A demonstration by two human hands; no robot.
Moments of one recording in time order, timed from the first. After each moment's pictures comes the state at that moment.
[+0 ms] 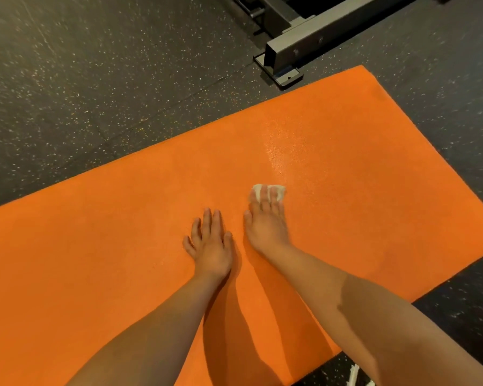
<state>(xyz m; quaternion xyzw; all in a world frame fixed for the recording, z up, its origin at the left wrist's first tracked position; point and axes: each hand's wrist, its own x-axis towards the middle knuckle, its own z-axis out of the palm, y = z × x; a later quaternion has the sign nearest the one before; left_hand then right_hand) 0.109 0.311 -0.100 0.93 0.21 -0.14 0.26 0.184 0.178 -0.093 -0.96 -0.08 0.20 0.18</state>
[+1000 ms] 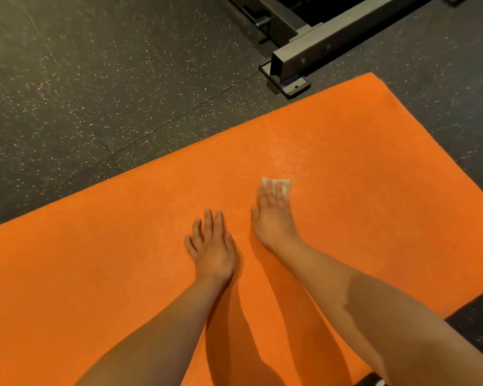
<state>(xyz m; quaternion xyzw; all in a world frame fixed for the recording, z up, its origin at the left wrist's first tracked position) 0.140 0.325 -0.103 0.94 0.20 -0.14 0.23 0.233 0.185 -0.095 -0.96 -0.08 0.15 0.20</state>
